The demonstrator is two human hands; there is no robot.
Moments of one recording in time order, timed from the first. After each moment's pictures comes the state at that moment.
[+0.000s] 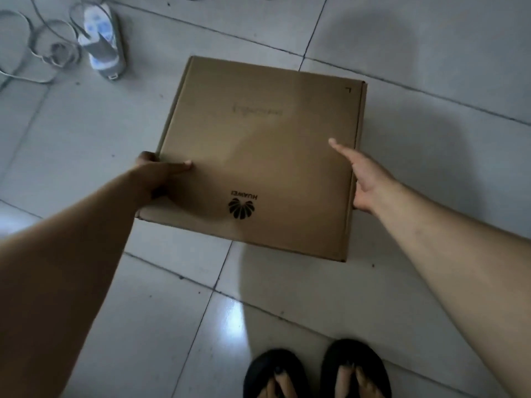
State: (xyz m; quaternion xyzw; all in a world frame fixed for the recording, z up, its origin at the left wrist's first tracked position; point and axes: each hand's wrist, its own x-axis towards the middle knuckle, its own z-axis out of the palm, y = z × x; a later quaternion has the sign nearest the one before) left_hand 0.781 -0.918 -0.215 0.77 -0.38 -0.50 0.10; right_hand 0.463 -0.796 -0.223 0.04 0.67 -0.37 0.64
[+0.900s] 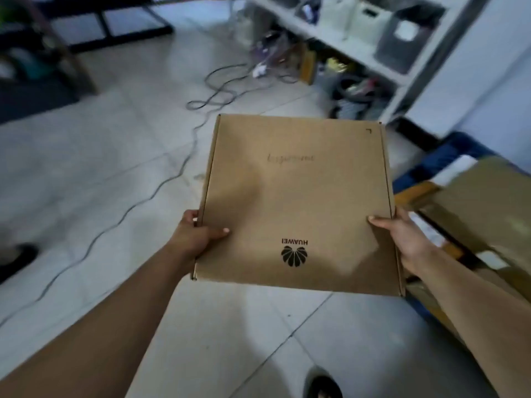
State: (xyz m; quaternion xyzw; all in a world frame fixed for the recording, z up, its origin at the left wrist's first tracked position) left_hand 0.311 -0.626 0.289 0.31 -0.64 -0.69 -0.08; right_hand 0.253 -0.274 0.327 0.24 0.74 -0.62 0.14
